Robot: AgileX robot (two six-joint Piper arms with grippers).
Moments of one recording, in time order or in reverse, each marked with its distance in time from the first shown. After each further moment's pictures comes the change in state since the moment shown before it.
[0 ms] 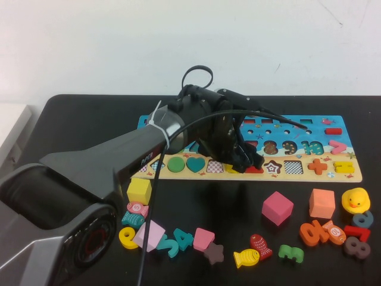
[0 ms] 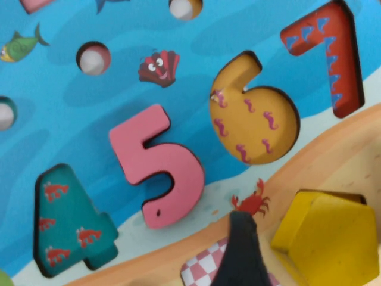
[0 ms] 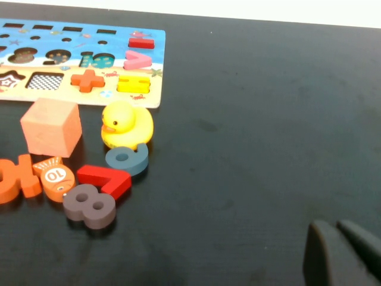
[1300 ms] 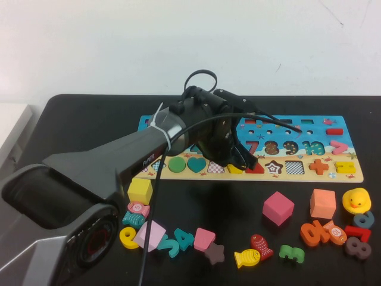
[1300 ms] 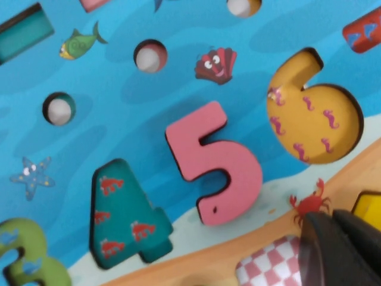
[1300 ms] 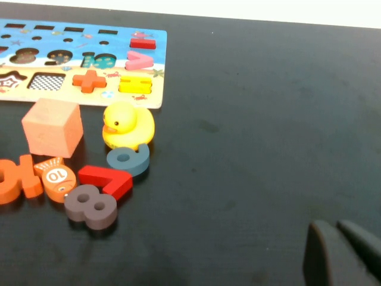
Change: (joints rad) right arm 0.000 0.000 0.000 0.000 0.000 0.000; left arm 0.000 0.012 -0.002 0.111 -0.005 -0.067
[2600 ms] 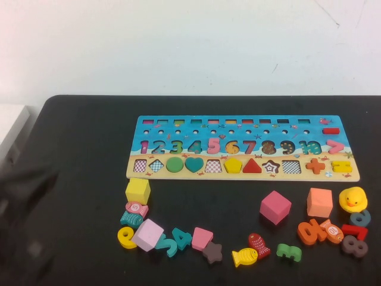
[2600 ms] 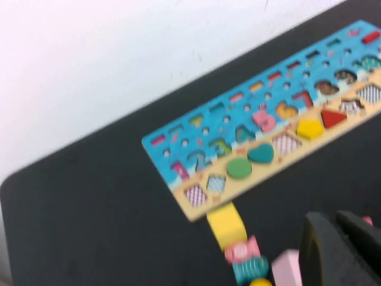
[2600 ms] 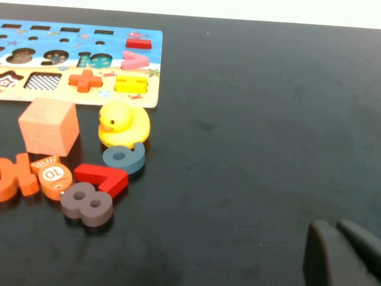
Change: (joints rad) right arm 0.000 0.000 0.000 0.000 0.000 0.000; left arm -0.023 -1.651 1.229 0.247 -0.176 -0.054
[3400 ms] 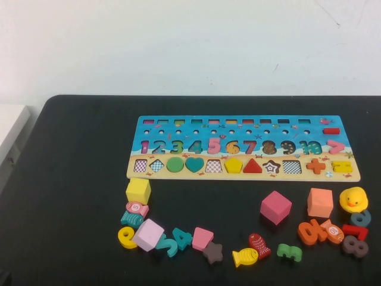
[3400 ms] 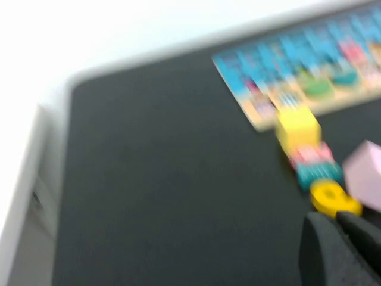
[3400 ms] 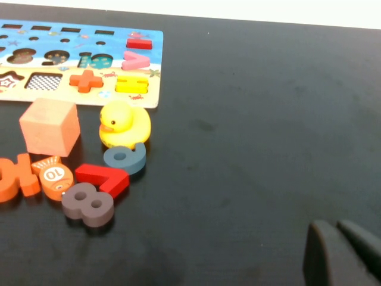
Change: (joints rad) right arm 0.000 0.000 0.000 0.000 0.000 0.000; left arm 0.346 -0.606 0.719 -0.036 -0.334 -0.029
